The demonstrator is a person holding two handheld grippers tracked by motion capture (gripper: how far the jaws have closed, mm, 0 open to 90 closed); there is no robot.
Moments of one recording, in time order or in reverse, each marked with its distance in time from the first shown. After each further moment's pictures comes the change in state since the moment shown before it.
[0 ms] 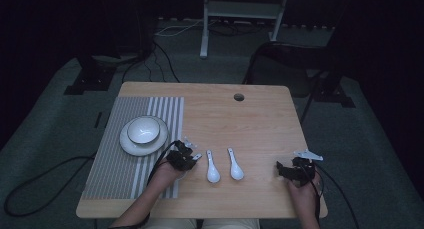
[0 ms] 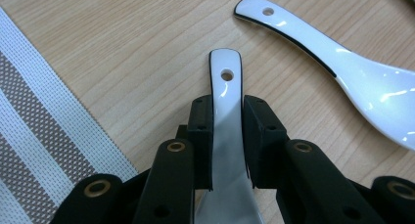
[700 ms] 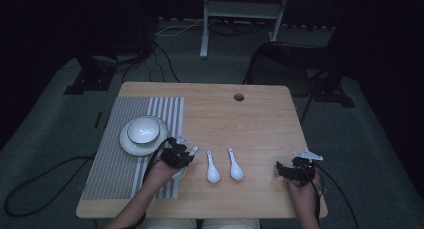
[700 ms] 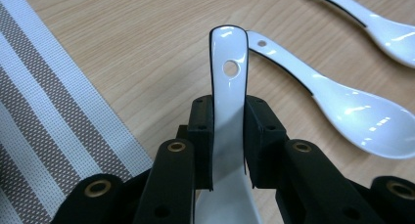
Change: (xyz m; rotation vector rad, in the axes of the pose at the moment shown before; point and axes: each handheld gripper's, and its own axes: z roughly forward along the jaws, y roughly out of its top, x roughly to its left) left arm 0.006 0.001 -0.029 -0.086 -0.019 -0.028; right arm 0.000 0.000 0.000 0.000 0.000 0.000
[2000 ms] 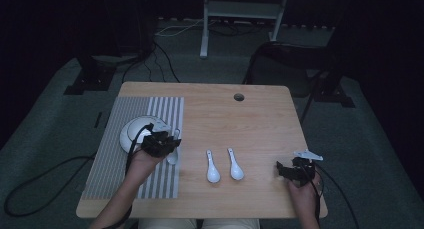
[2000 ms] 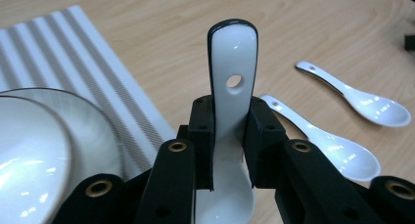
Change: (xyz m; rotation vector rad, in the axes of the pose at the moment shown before) left arm 0.032 0.015 -0.075 -0.176 0.050 -0.052; right arm 0.000 0.000 0.000 0.000 0.000 0.000
